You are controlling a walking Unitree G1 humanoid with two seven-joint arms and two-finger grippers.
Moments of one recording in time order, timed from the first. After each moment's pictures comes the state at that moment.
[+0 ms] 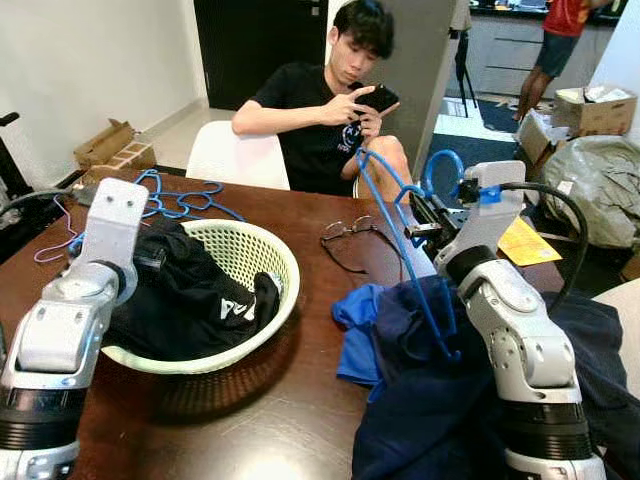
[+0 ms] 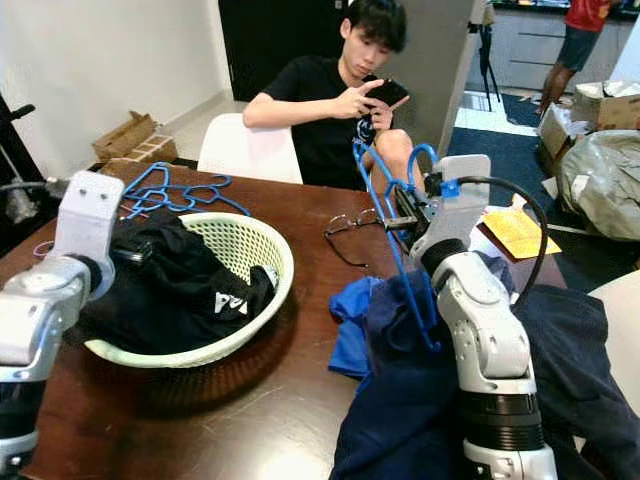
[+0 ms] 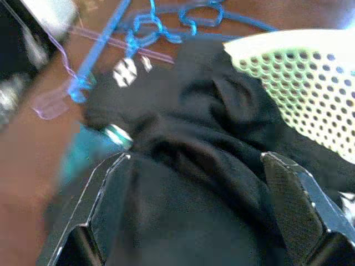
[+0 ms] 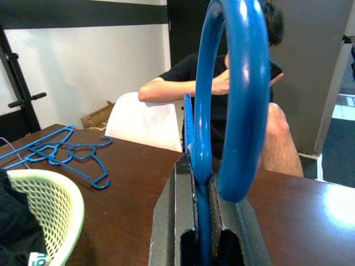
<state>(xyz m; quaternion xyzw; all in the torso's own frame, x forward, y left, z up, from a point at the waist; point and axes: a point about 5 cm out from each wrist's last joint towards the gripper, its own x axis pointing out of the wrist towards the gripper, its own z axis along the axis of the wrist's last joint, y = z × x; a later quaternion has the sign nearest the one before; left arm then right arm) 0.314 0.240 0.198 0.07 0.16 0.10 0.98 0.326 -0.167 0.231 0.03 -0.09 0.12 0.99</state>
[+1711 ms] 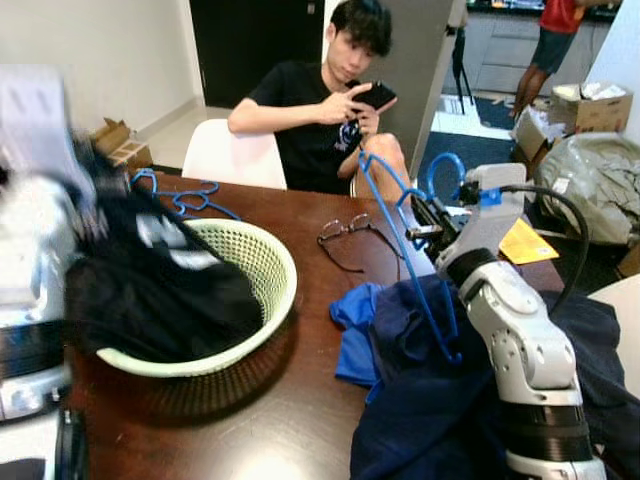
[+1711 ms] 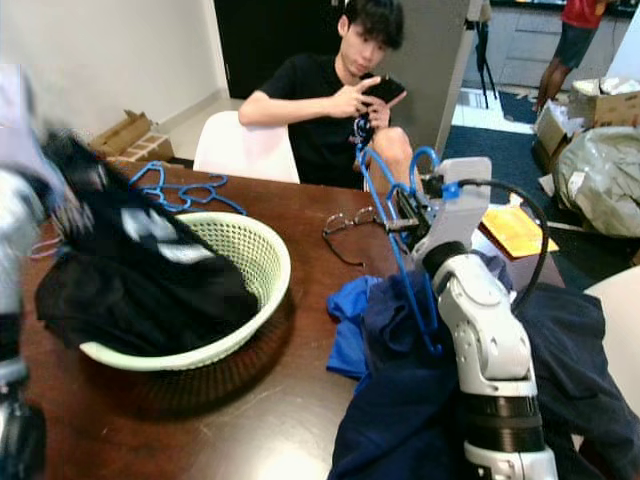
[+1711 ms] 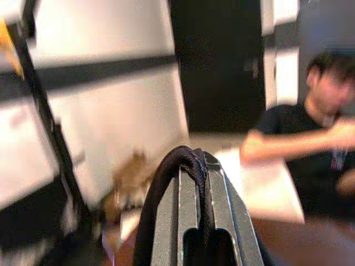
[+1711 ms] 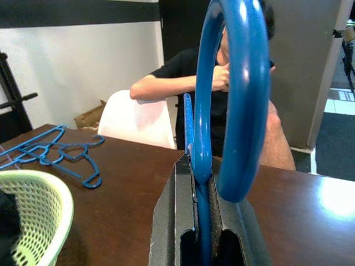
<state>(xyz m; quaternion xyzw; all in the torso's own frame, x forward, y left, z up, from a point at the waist) 0.318 0.253 0.367 0.10 -0.22 0.11 0.96 0.326 -0.170 0.229 0.03 -0.09 0.12 0.99</state>
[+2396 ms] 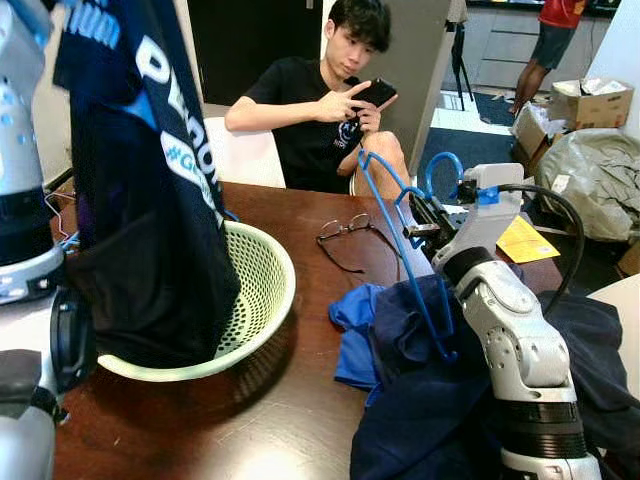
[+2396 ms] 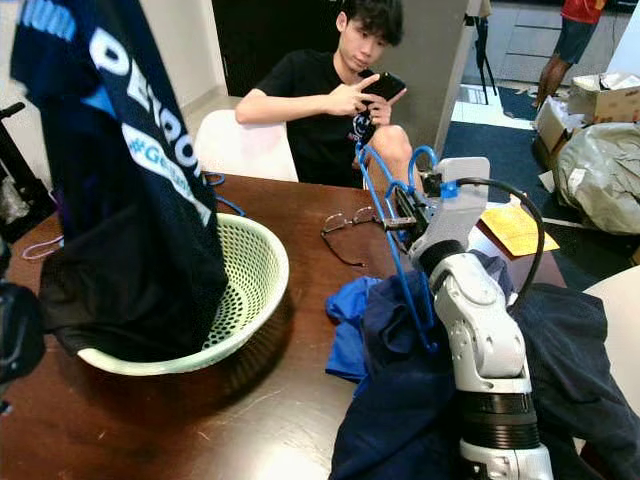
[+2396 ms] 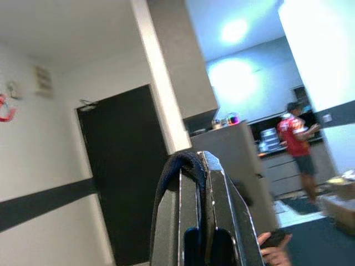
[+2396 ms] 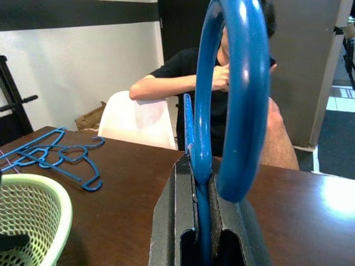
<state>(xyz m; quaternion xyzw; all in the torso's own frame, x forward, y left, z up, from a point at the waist) 0.289 0.185 0.476 0.09 -0.42 -0.10 0.90 0.328 -0.166 0.228 0.04 -0.09 0.11 0.99</state>
